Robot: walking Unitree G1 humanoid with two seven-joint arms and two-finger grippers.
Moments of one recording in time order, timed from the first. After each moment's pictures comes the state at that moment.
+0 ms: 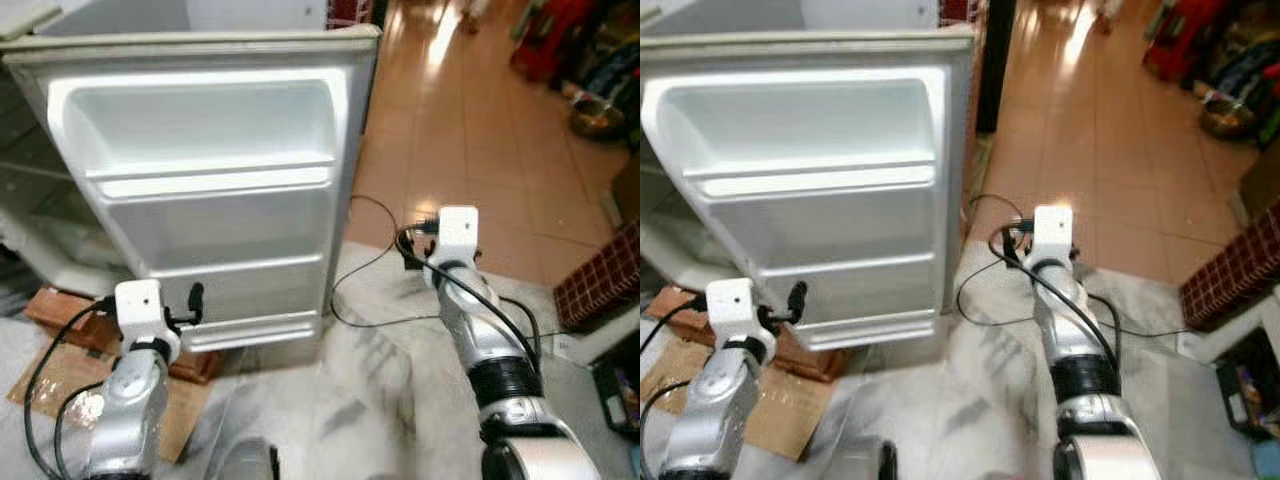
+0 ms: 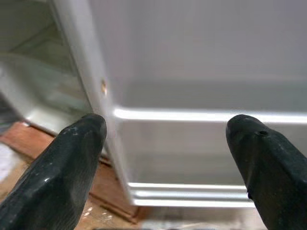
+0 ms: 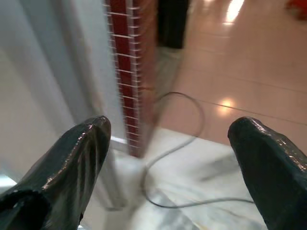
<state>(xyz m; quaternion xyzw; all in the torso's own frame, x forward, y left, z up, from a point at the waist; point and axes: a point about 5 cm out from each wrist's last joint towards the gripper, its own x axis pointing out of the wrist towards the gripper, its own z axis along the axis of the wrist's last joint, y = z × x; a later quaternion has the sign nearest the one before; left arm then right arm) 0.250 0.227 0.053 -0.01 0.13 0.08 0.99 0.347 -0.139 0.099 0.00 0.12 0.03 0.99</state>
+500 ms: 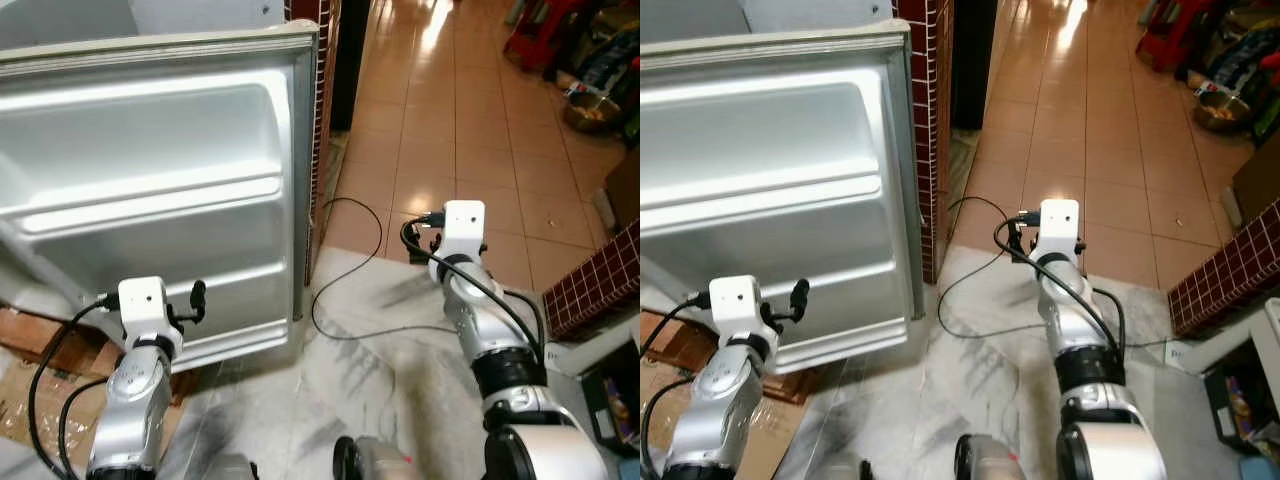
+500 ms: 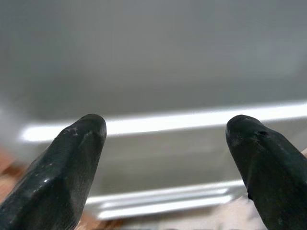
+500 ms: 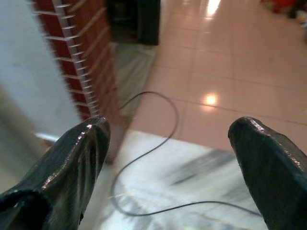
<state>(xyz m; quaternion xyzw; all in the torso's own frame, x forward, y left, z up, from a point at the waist) 0.251 0.219 0.051 0.00 0.14 0.10 0.99 0.351 -0.154 0.096 0.00 0.13 0.00 0.99</state>
